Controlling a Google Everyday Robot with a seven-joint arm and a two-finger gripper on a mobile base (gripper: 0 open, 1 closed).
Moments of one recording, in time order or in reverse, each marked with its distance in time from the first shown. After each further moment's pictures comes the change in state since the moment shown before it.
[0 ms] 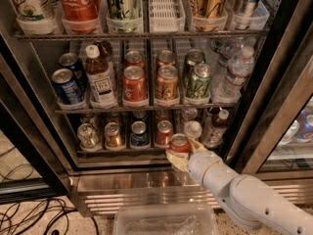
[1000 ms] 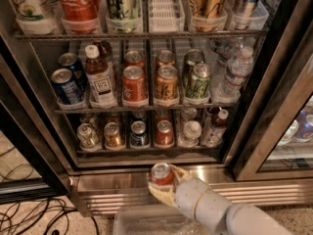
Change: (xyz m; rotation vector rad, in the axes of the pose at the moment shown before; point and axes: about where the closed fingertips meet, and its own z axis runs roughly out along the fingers) arm 0.021 0.101 -0.041 -0.212 0.033 -0.061
